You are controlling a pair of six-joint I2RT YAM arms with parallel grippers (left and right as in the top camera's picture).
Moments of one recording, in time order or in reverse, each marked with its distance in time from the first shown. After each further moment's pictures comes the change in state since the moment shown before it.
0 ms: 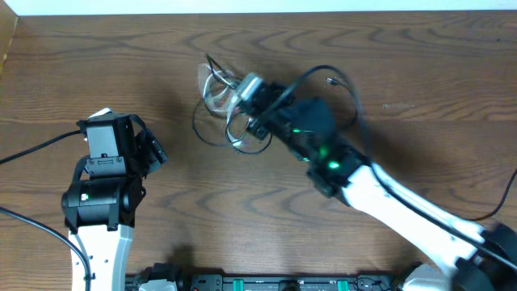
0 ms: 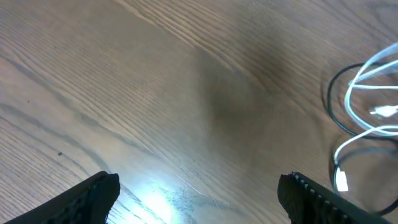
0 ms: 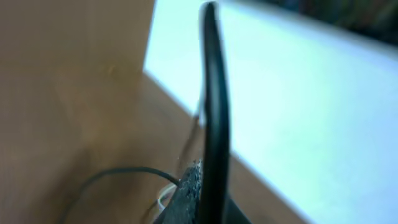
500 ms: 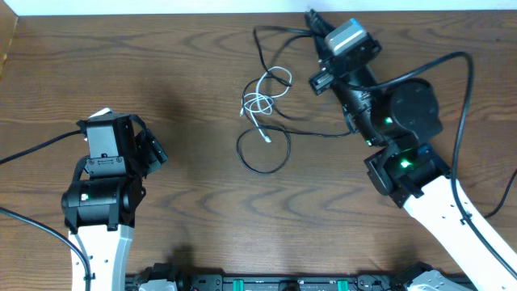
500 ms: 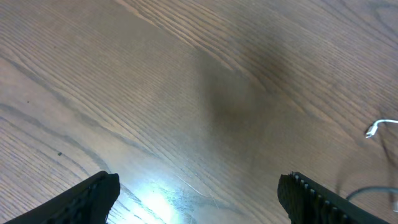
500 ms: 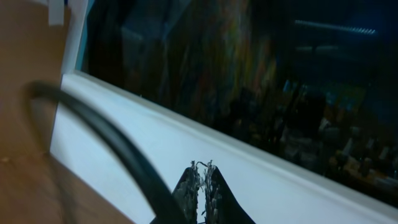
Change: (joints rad) left arm 0.000 0.000 0.000 0.000 0.000 0.000; right arm -0.189 -0.219 0.113 -0.003 0.030 0.008
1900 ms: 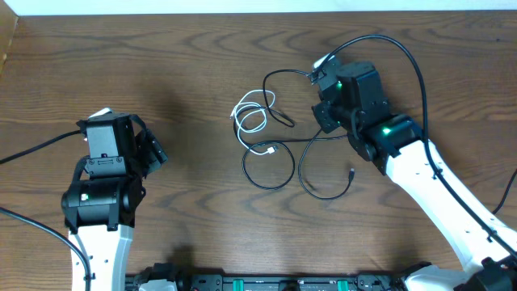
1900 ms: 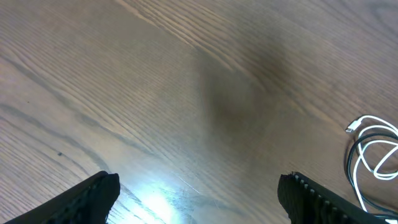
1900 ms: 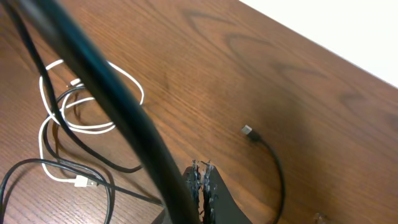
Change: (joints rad) left arm 0.000 0.000 0.000 0.000 0.000 0.000; right arm -0.096 0.205 0.026 -0.825 0.064 0.131
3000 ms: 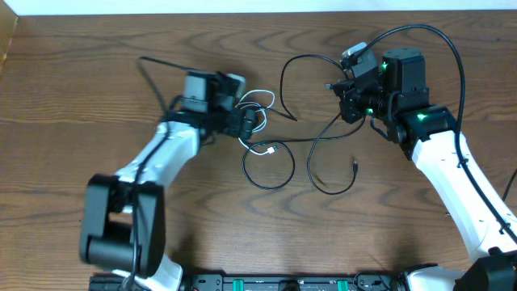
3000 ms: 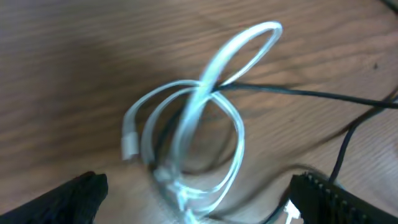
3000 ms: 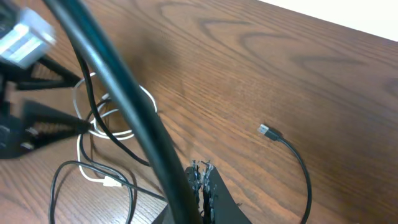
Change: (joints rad) left arm -0.278 0.737 -0.001 0.723 0.602 0.495; right arm -0.222 0.006 0.000 0.002 -0.365 0.031
